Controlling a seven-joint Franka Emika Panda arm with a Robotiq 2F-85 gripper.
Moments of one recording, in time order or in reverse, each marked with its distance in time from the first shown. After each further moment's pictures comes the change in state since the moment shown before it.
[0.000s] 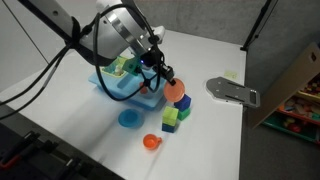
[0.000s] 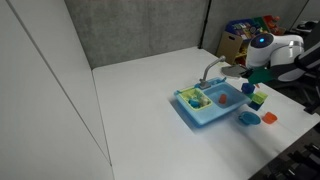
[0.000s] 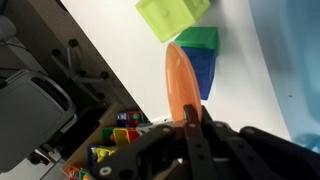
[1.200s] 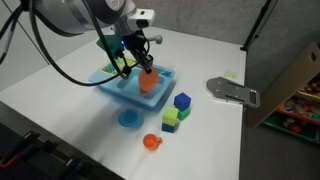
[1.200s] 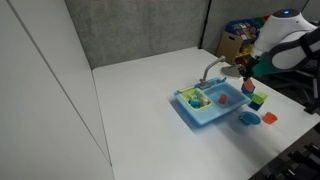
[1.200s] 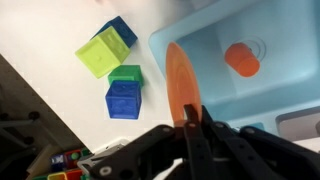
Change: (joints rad) arm -0.061 -0.216 0.140 -0.184 0.636 0.081 -0.563
